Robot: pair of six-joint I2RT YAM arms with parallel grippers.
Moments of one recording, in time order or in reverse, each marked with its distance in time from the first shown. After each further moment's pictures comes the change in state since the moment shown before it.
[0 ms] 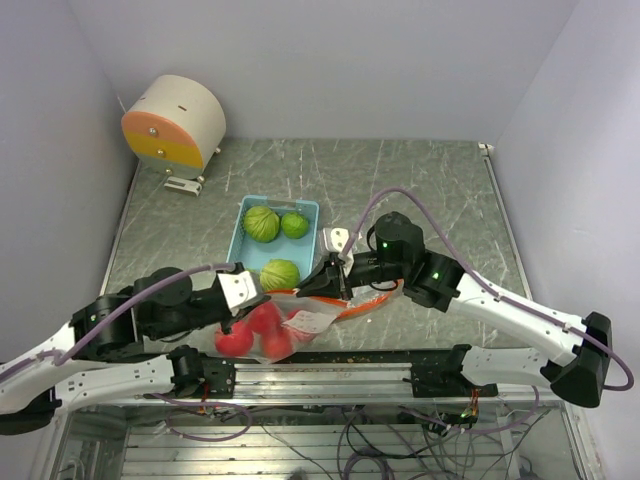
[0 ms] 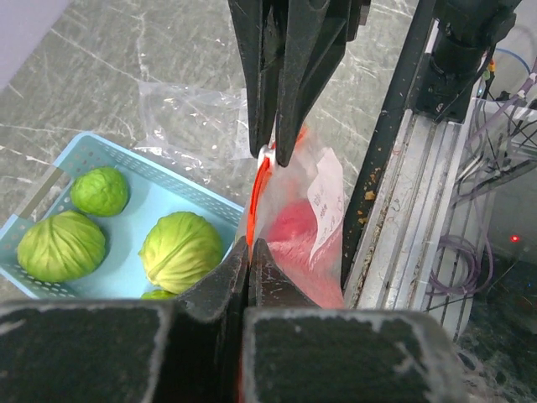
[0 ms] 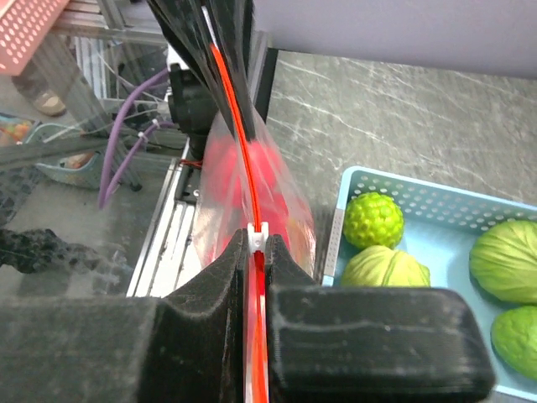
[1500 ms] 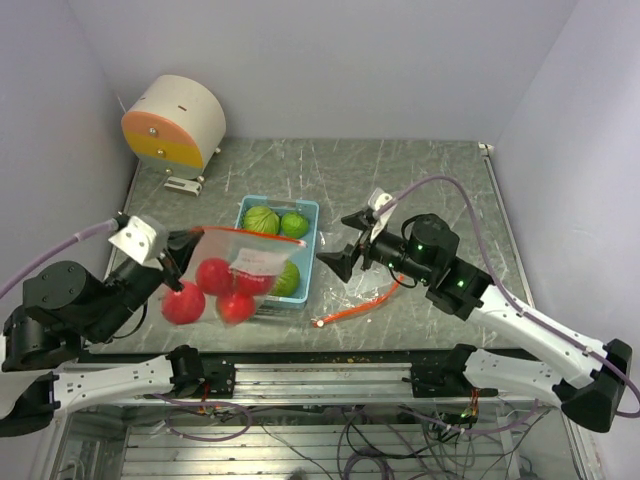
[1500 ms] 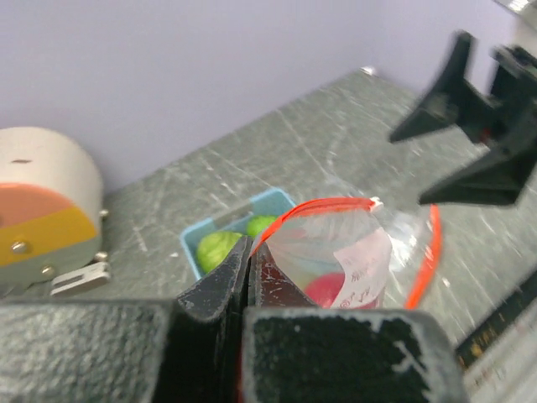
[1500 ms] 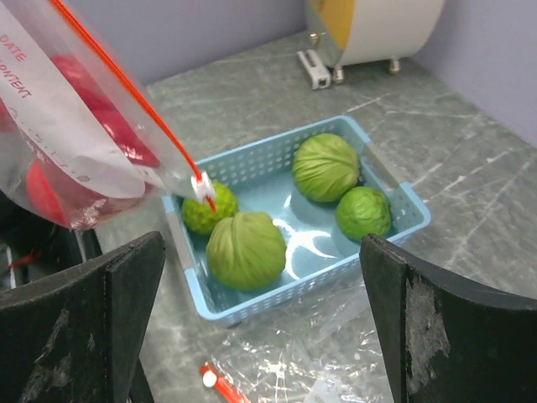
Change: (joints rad) left arm 0.000 -0.056 0.293 -0.021 -0.457 0.008; right arm -0.116 -0.163 -0.128 0.094 0.492 0.161
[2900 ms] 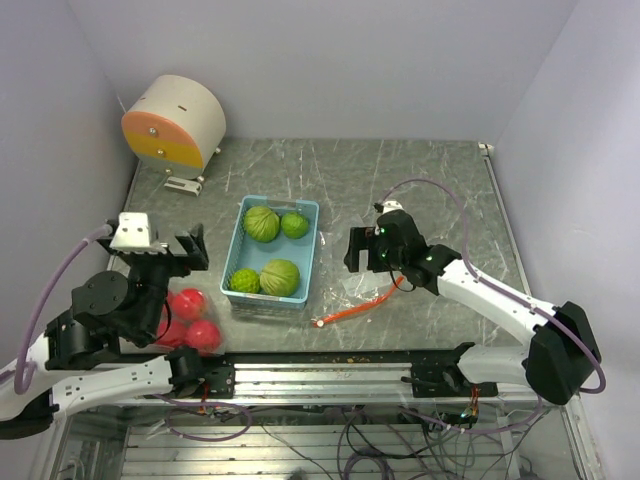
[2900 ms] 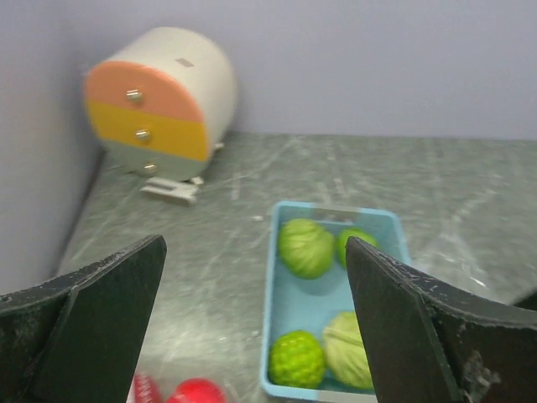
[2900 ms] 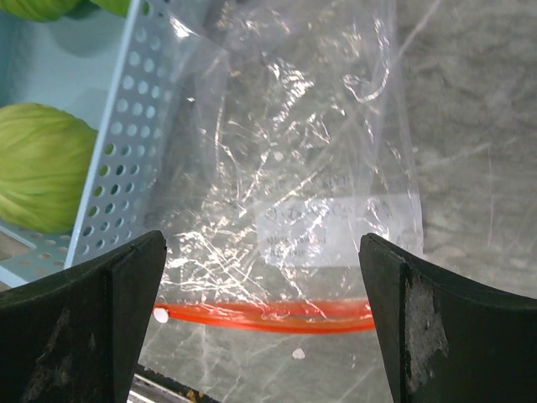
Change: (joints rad) left arm 0.000 -0.039 -0.240 0.227 -0.682 -0.151; right arm -0.205 0.262 -0.055 -0.308 0.299 0.504
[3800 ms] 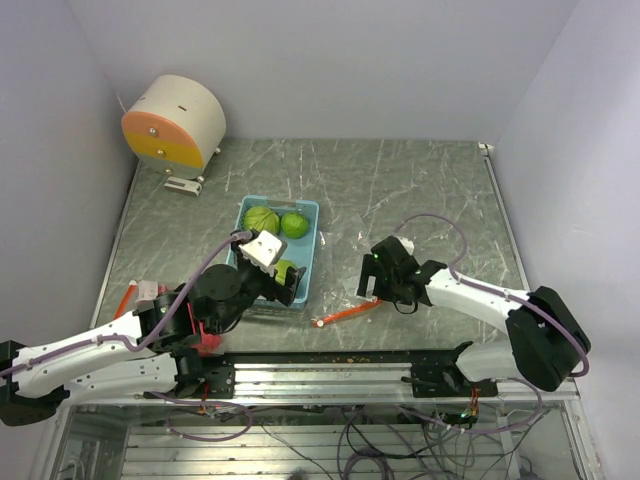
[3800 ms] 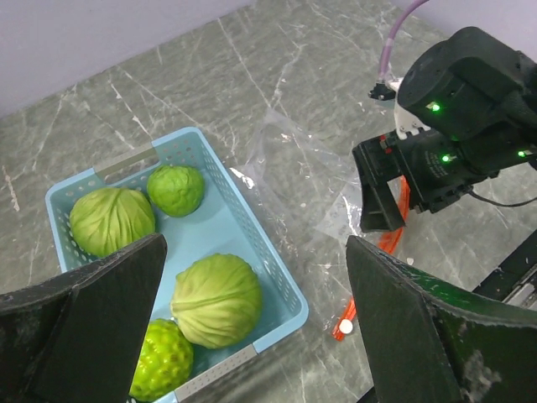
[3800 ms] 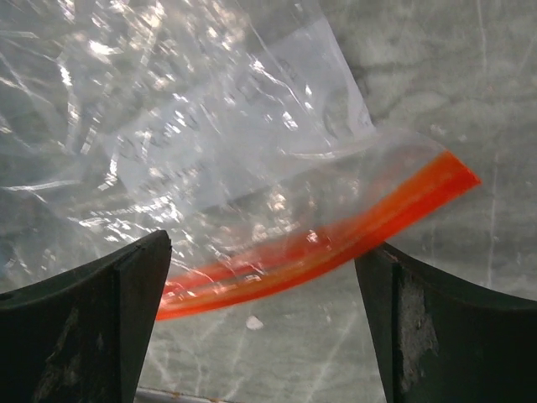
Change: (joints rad) left arm 0.000 0.249 -0.242 0.274 0.642 -0.050; right arm 0.002 0.065 -0.193 -0.084 0.059 0.311
